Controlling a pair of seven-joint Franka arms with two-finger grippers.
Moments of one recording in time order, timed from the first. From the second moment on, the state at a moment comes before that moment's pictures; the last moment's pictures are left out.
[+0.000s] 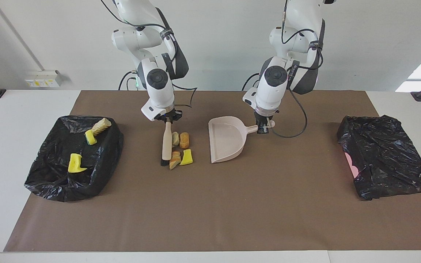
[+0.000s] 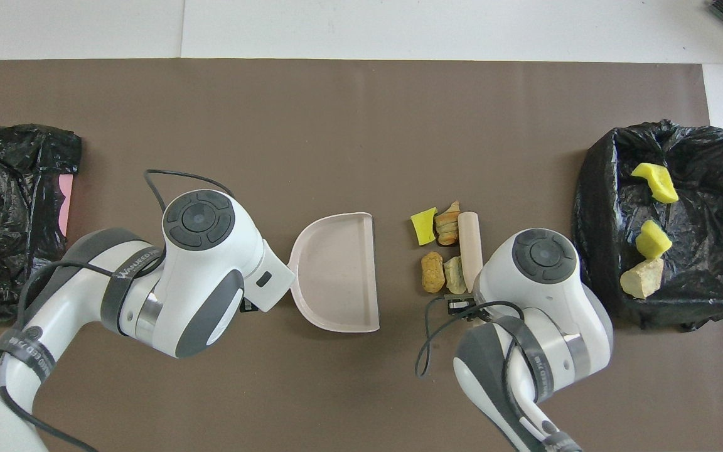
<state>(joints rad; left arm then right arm) -0.39 0.11 -0.13 -2.06 0.00 2.03 1.03 0.25 0.03 0.17 -2.28 0.06 2.09 0.39</state>
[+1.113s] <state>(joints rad) -0.38 0.10 -0.13 -2.07 0.00 2.04 1.00 0.50 0.14 0.17 -2.13 0.30 2.16 0.43</state>
